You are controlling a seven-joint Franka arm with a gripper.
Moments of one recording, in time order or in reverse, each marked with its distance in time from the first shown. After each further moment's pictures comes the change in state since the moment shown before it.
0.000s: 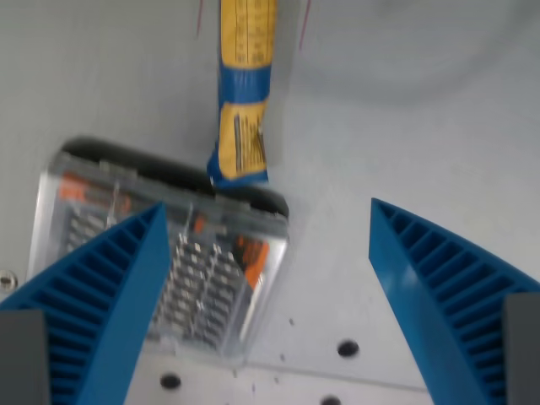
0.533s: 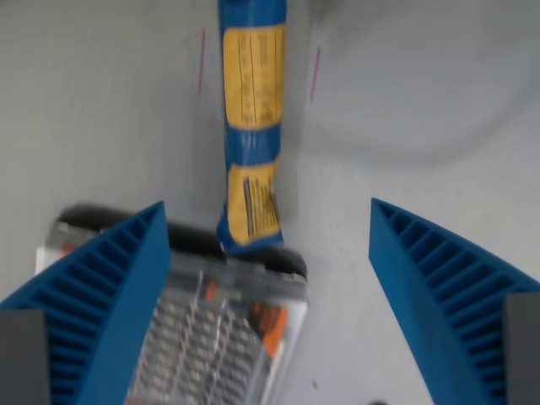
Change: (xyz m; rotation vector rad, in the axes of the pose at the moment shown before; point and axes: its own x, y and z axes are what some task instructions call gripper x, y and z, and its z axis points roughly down) arm 0.021 -0.005 0.040 -0.001 0.015 0.048
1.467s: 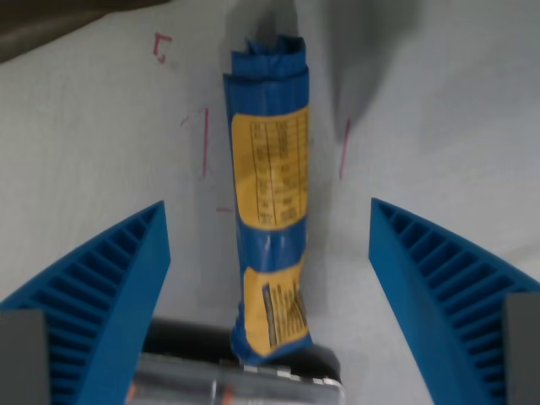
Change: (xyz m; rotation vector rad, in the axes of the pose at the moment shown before) arm 0.022 -0.007 0.068 0.000 -0.006 0.041
